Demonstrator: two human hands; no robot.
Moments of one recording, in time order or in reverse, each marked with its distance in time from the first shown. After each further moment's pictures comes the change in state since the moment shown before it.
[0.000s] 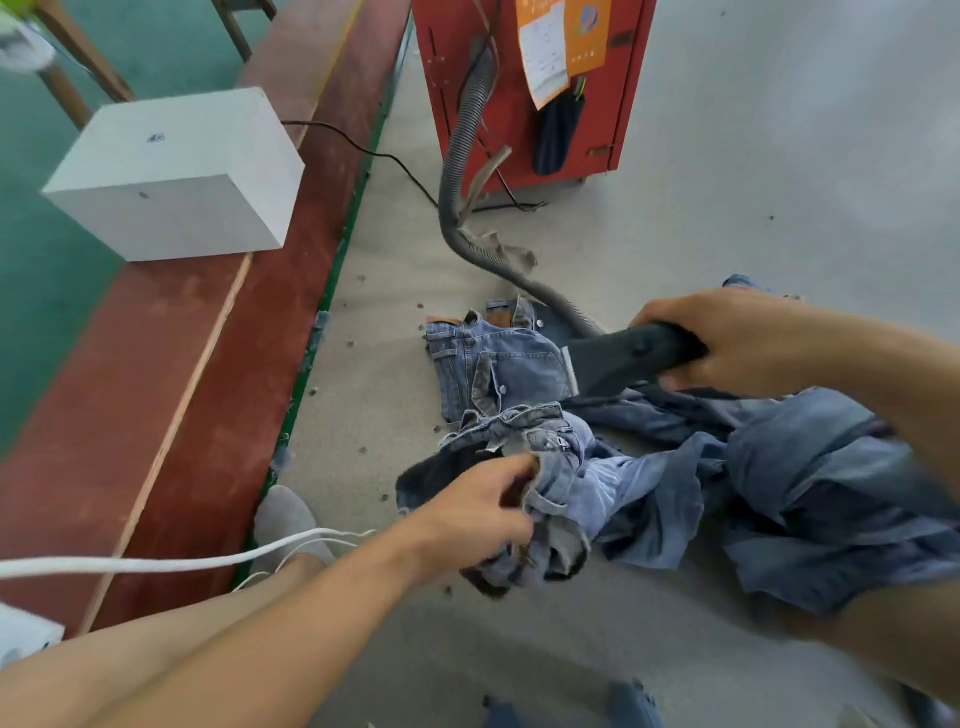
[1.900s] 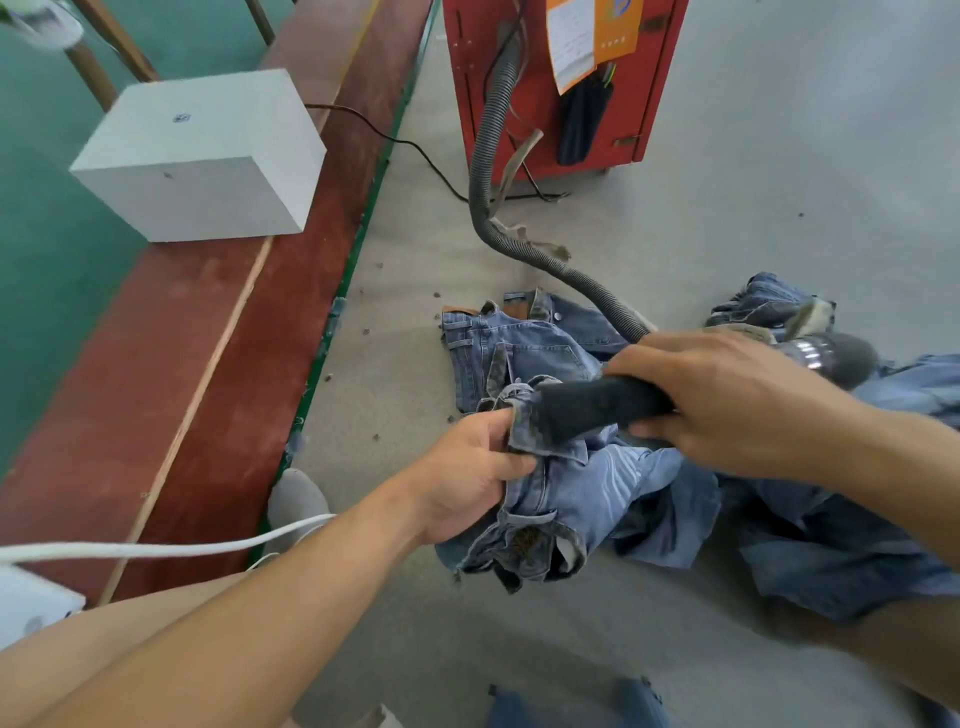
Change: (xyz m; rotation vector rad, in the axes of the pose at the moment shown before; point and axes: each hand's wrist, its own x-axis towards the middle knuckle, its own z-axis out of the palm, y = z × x) left_hand 0.011 -0.003 -0.022 -0.483 0.148 0.026; right_hand -0.022 -0.044 0.037 -0.084 0.136 -0.219
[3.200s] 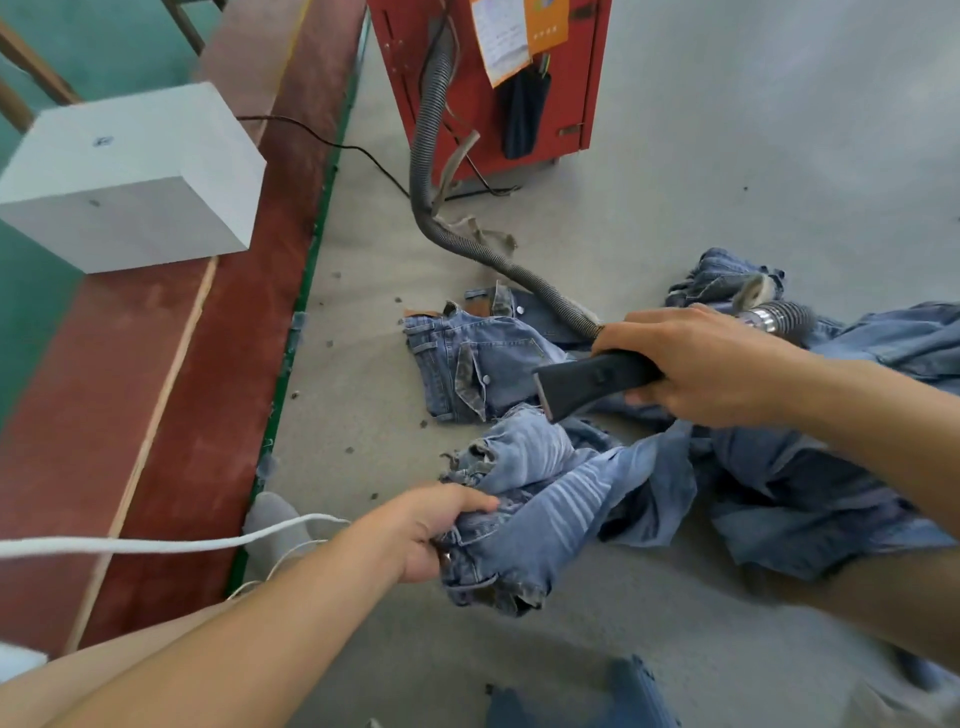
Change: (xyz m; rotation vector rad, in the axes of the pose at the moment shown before) left_hand 0.010 -0.036 -0.004 0.031 0.335 -0.688; right_hand 0.000 0.053 0.017 0.102 -0.045 0.081
